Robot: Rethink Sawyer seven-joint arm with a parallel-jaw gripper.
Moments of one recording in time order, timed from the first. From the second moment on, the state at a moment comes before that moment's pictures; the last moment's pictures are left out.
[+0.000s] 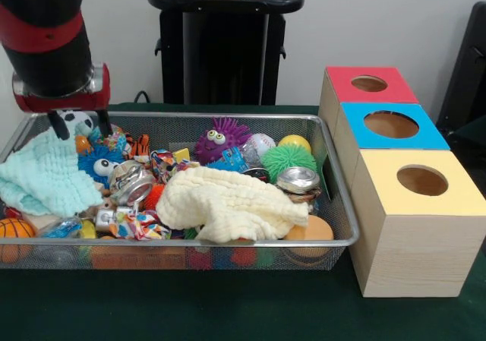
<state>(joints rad) -0.73 -0.51 0.41 1.22 -0.52 1.31 1.44</state>
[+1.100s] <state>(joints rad) -0.53 -0.66 0.10 1.47 -0.57 0.79 1.64</state>
